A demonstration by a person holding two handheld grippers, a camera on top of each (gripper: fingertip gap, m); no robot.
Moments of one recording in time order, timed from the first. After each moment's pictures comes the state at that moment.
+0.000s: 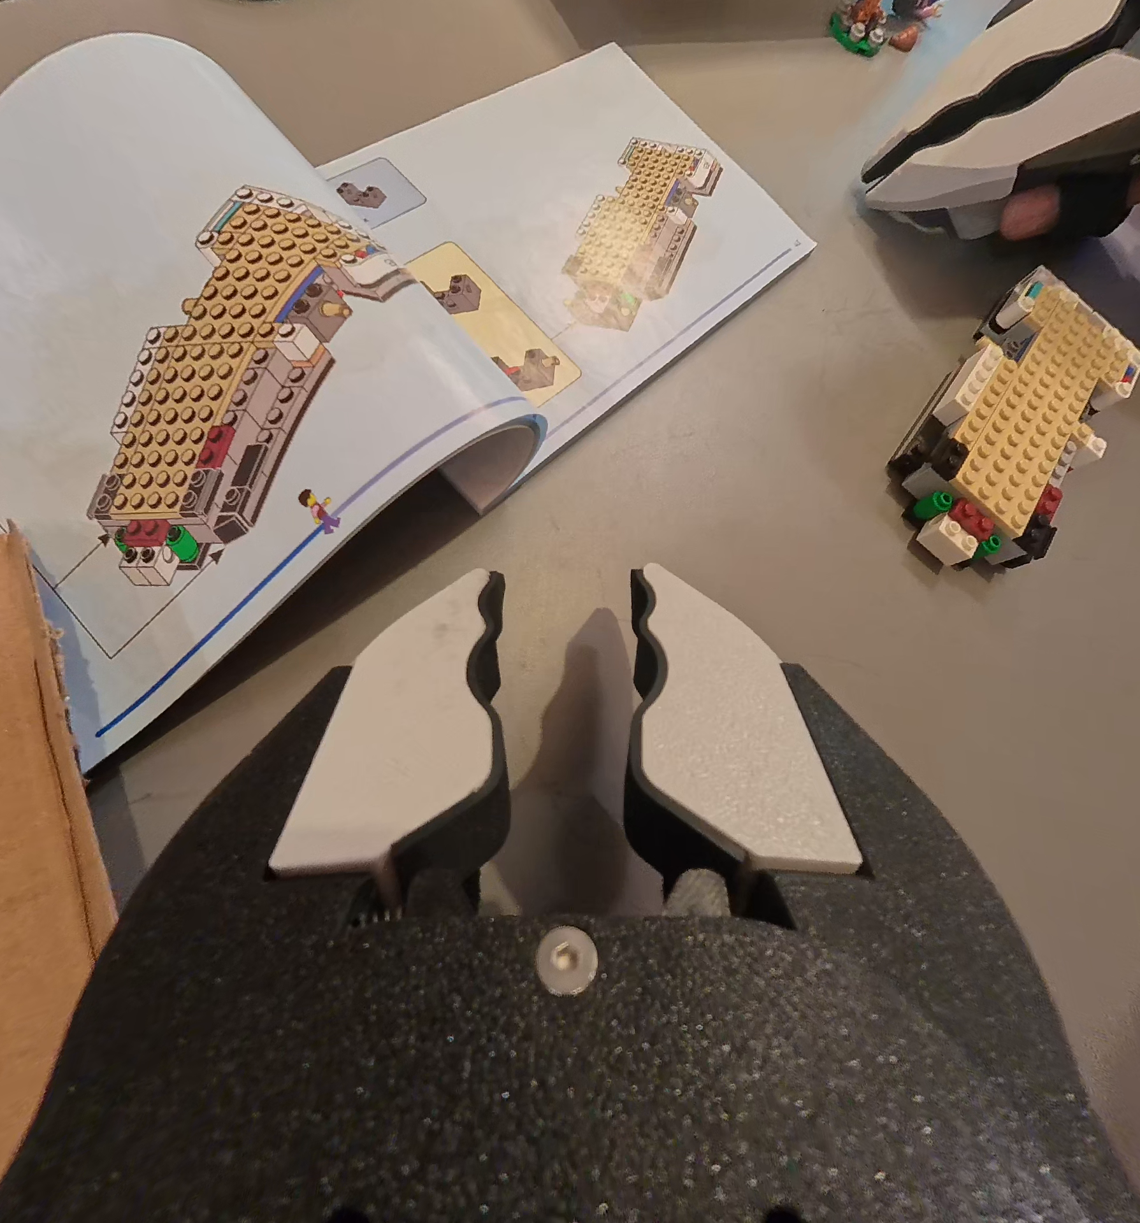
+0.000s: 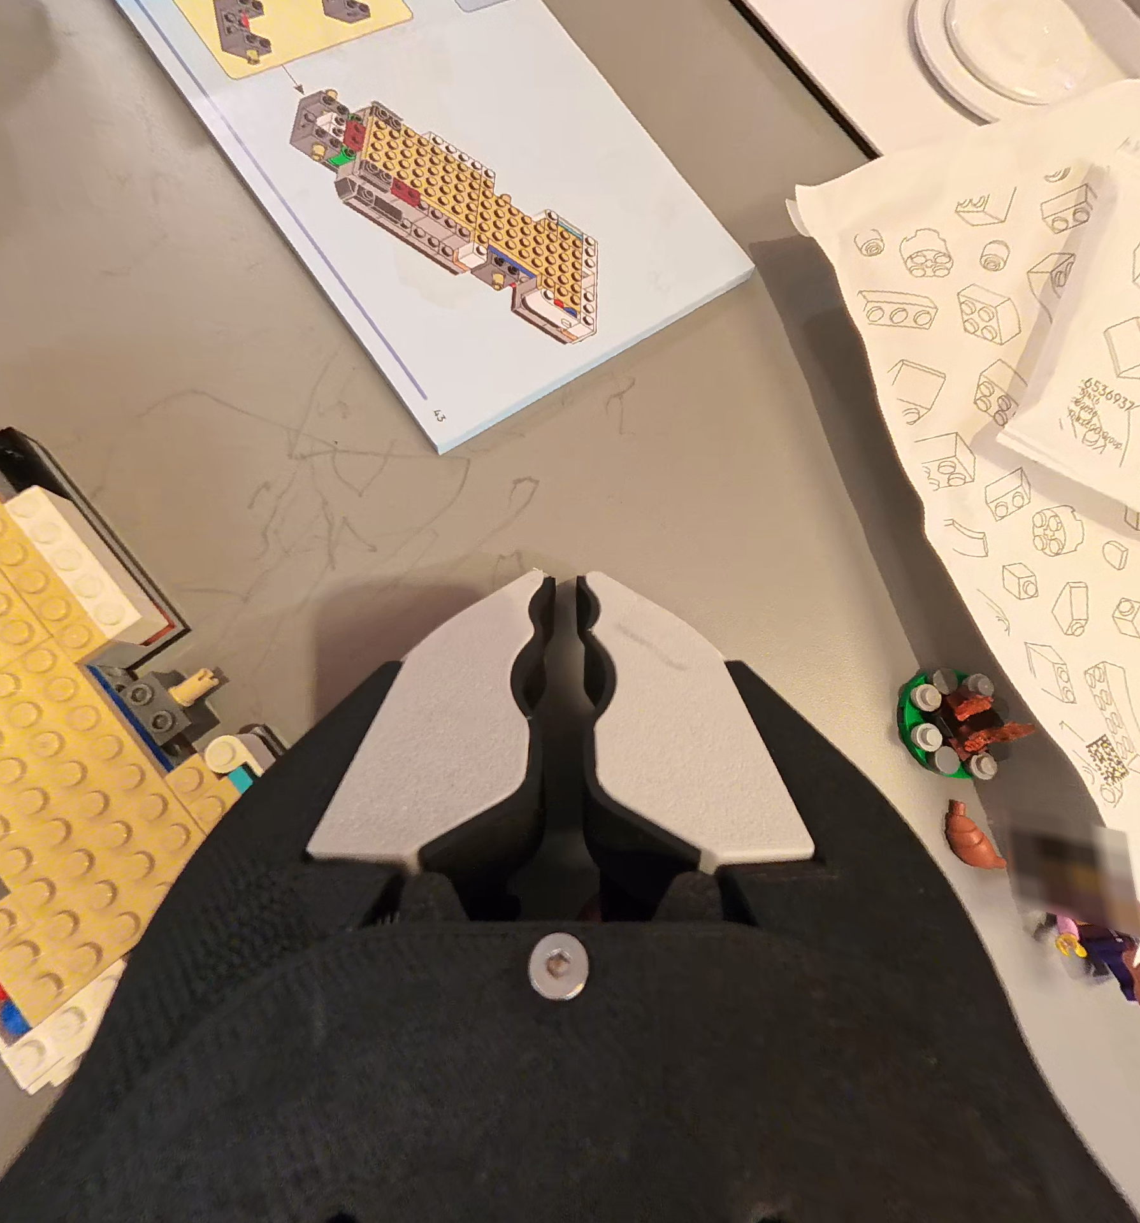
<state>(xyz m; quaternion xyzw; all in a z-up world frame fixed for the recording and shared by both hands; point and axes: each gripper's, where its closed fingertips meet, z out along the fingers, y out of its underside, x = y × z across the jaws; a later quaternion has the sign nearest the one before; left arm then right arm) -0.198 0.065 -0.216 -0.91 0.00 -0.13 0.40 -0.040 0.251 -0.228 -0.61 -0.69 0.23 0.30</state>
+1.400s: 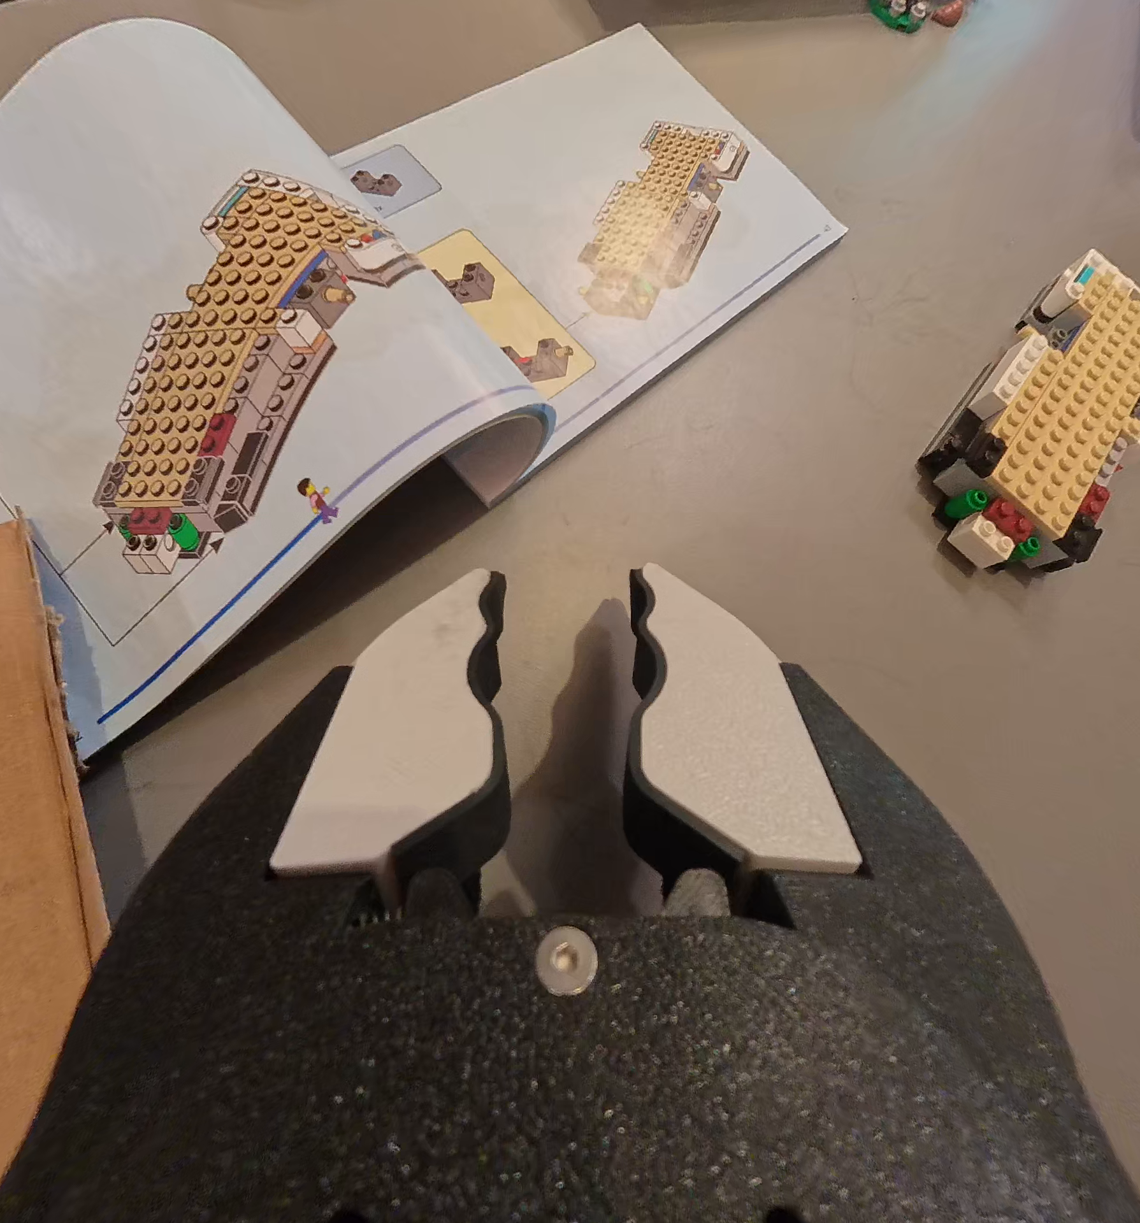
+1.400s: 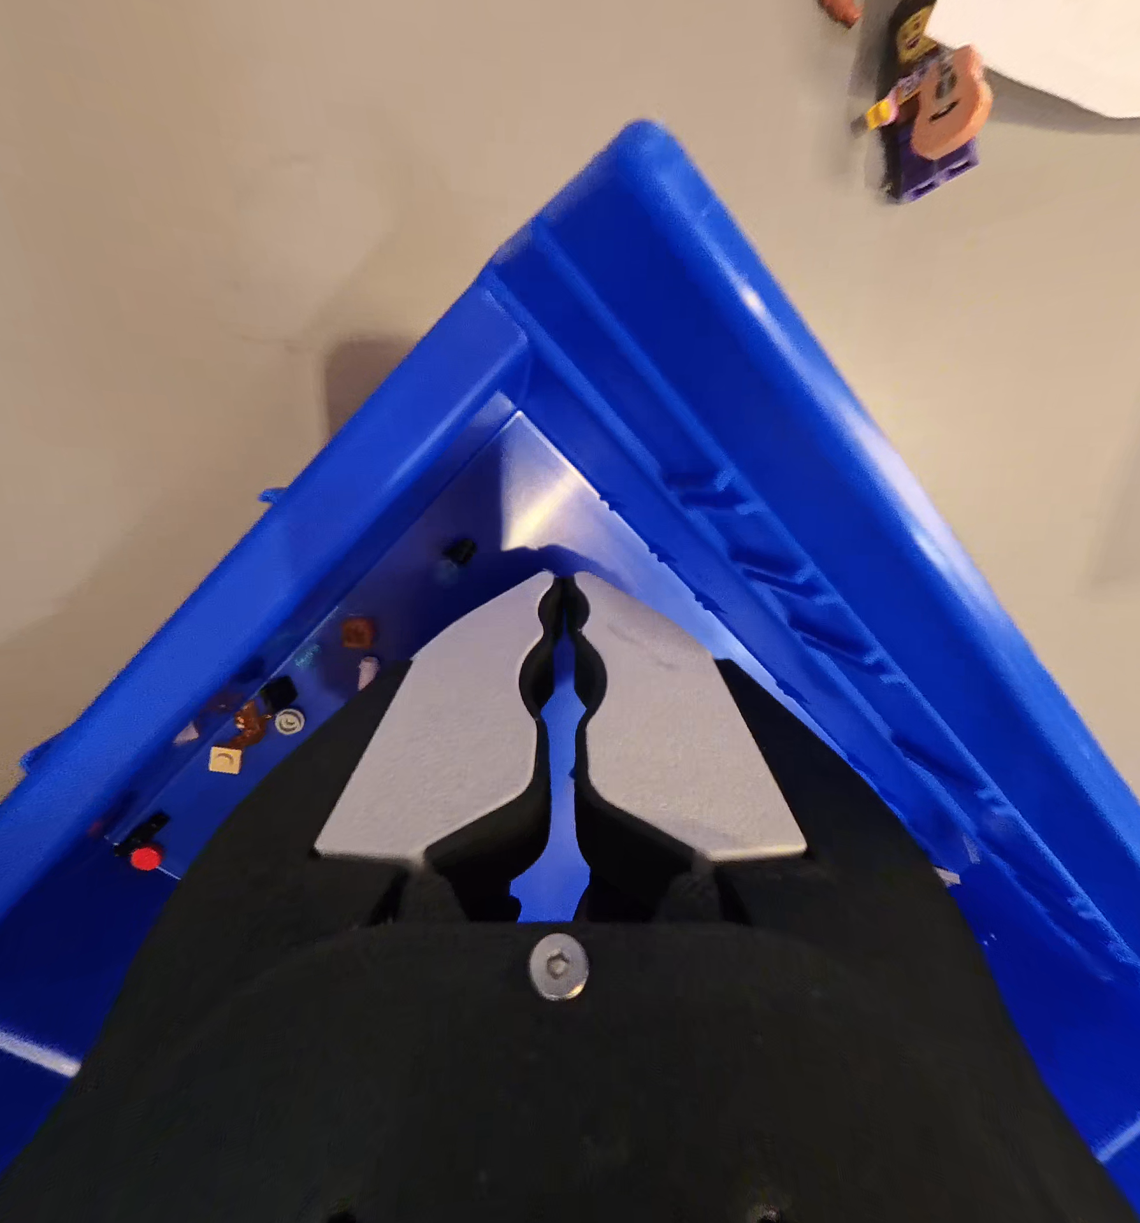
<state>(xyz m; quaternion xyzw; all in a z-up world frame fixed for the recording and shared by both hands) -0.200 0.065 -0.221 -0.91 0.00 -0.10 0.40 0.192 0.352 -0.215 -0.56 -0.81 0.08 0.16</state>
